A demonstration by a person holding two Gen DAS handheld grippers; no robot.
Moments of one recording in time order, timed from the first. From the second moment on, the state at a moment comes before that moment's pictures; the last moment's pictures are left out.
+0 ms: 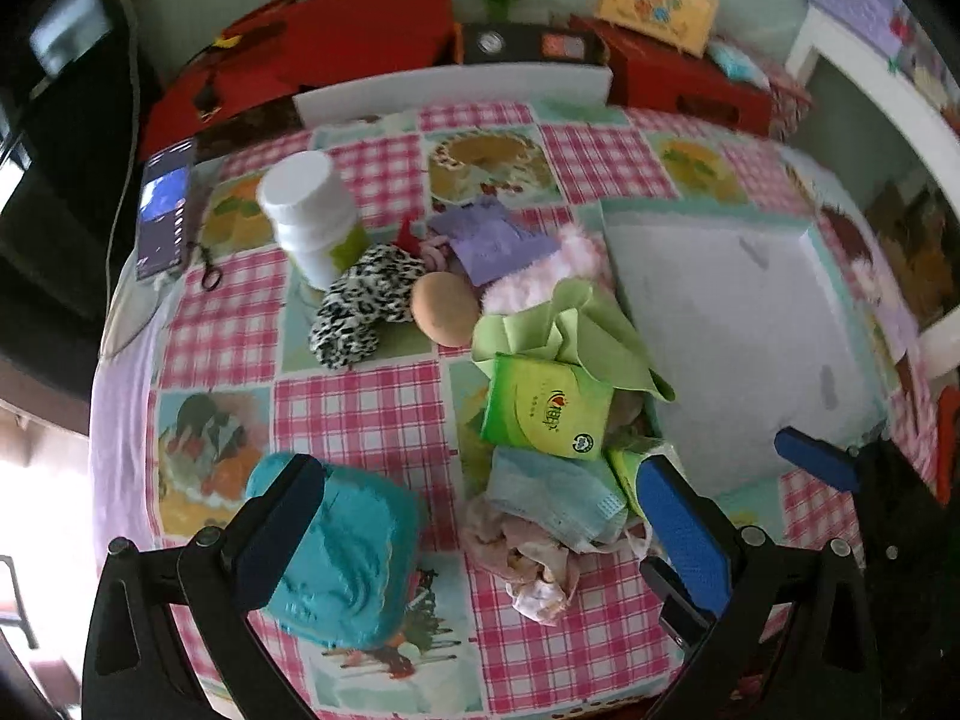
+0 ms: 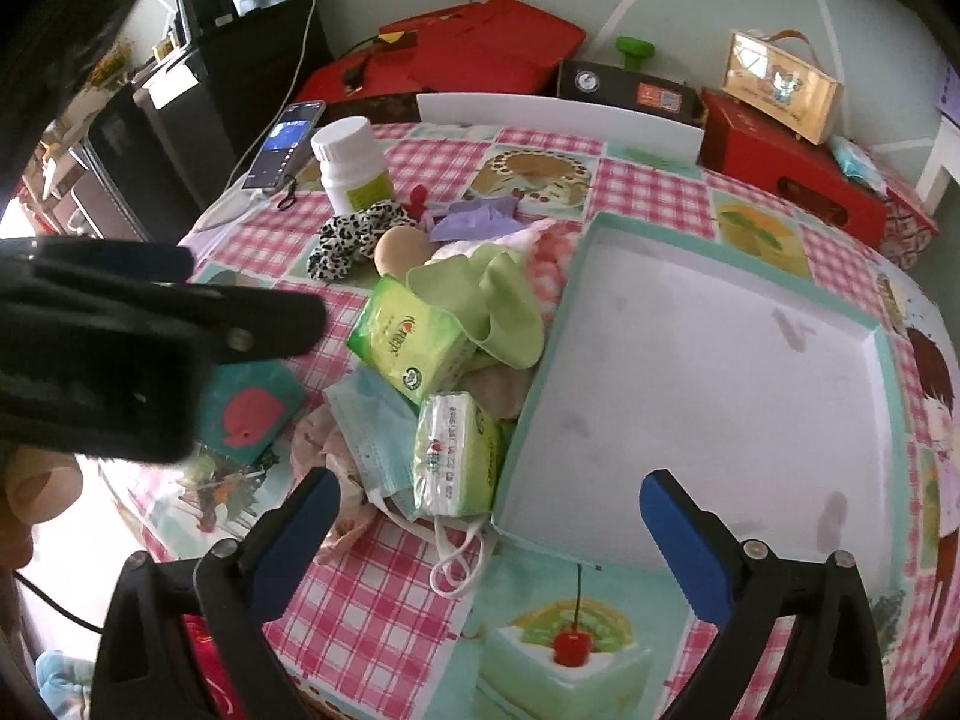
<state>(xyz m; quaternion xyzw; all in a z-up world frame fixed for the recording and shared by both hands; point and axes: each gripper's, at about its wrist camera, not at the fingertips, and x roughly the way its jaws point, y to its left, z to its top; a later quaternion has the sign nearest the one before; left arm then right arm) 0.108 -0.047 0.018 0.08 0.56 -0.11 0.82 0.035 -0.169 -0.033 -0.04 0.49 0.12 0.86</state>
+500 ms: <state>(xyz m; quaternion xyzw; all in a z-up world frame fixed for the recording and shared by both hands) 0.136 -0.073 -0.018 0.09 0.60 -0.11 0.79 0.051 -0.178 -0.053 0.00 0.51 0.15 0.85</state>
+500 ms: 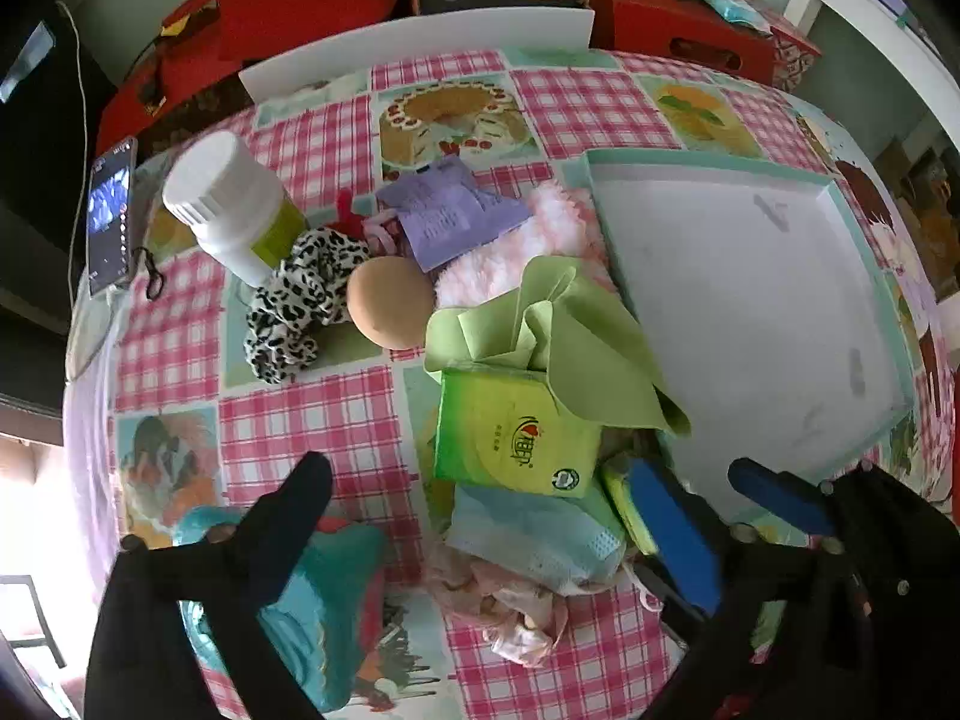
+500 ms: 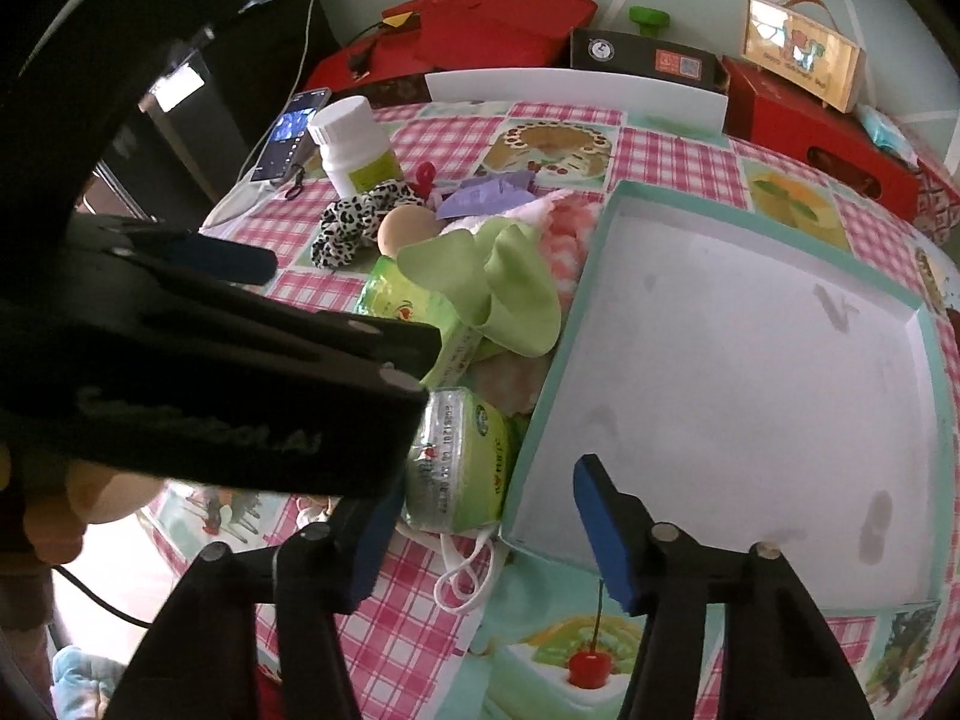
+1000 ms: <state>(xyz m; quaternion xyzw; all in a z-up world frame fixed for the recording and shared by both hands) 0.144 -0.075 -0.031 0.06 0.60 -0.12 0.79 0.051 -0.183 -0.057 0.02 0.51 0.17 0.85</state>
